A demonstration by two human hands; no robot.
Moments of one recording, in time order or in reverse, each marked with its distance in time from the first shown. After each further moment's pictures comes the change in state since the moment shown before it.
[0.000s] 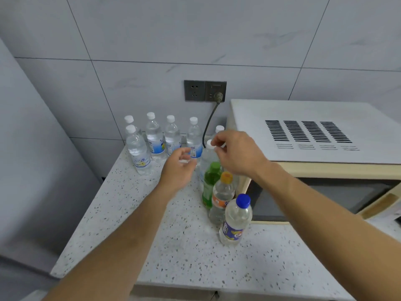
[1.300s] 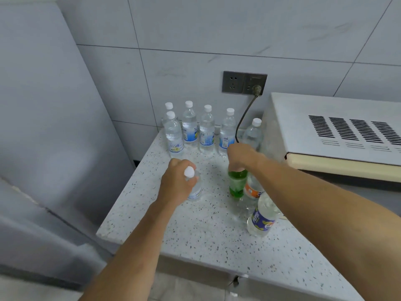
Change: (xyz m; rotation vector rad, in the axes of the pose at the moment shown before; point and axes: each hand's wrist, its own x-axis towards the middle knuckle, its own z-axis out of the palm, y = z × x) left_hand -0.082 -0.031 -0.080 0.389 0.118 0.022; right_hand 0.041 -0.027 0.097 -0.472 -0.624 0.103
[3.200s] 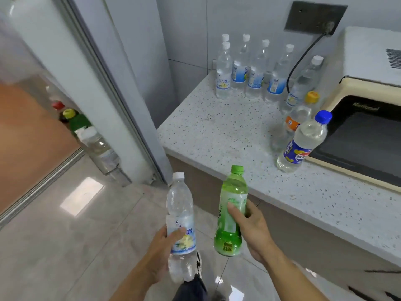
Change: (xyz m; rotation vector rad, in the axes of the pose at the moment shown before) left_hand -0.378 -0.121 0.040 -1.004 -0.068 -0.852; right_hand -0.278 -0.081 0.265 1.748 -0.157 0.079
